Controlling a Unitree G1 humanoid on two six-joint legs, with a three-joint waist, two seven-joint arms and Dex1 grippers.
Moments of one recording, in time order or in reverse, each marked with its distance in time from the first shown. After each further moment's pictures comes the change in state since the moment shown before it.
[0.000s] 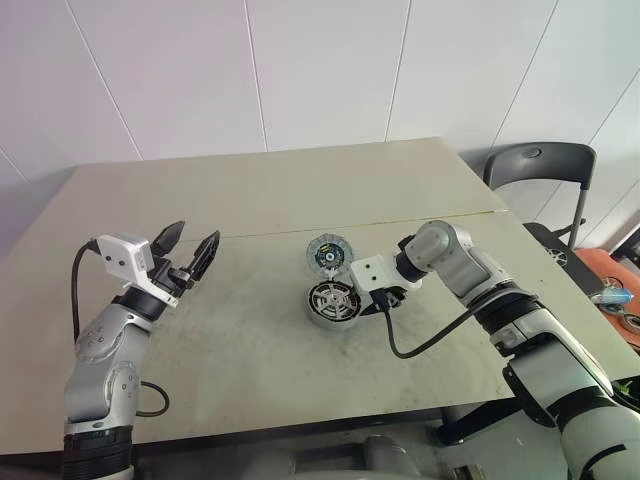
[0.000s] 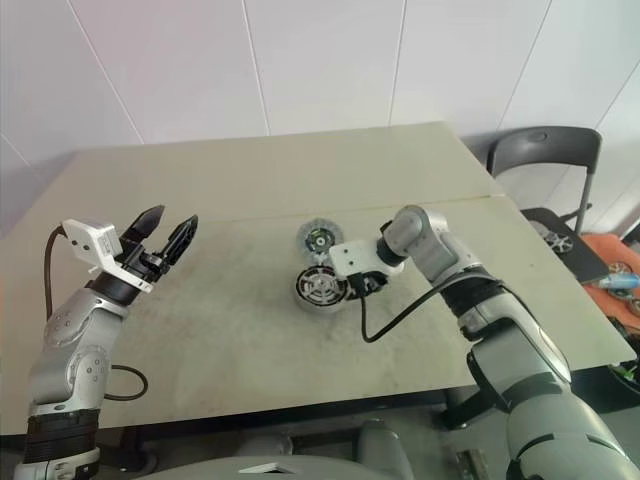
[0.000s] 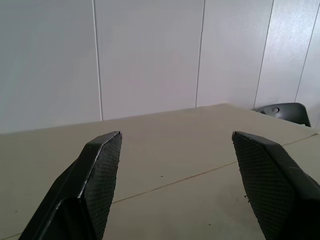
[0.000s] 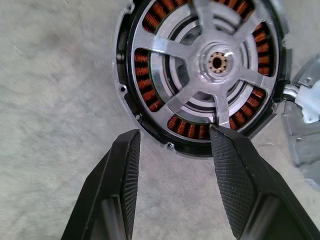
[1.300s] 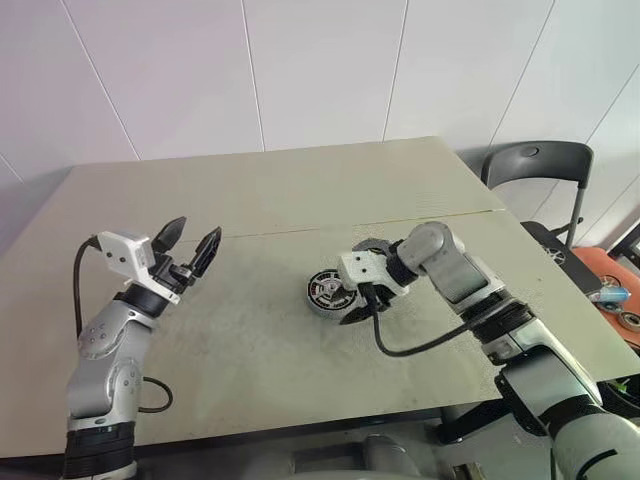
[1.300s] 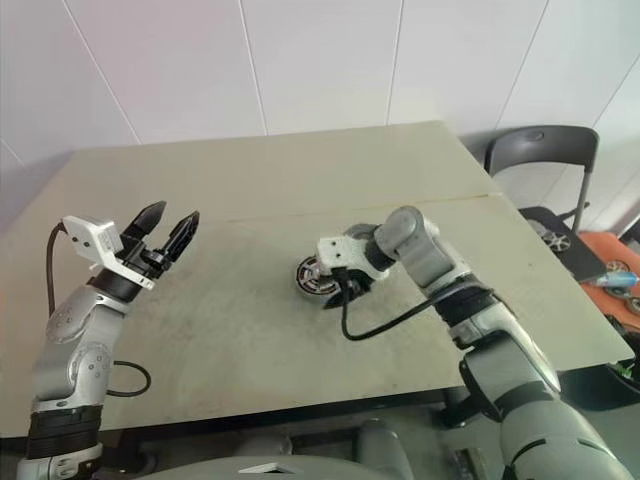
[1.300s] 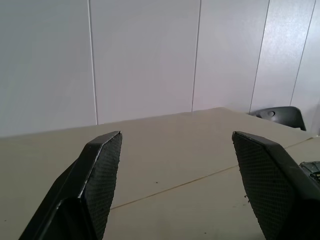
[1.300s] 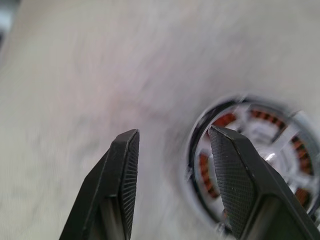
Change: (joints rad) left arm -0.018 -0.007 -0.002 0.006 -0.001 0.001 0.000; right arm 0.043 0.091 -0.114 -0.171 0.227 0.364 0.030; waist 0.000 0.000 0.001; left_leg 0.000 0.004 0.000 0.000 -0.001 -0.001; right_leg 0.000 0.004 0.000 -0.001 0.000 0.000
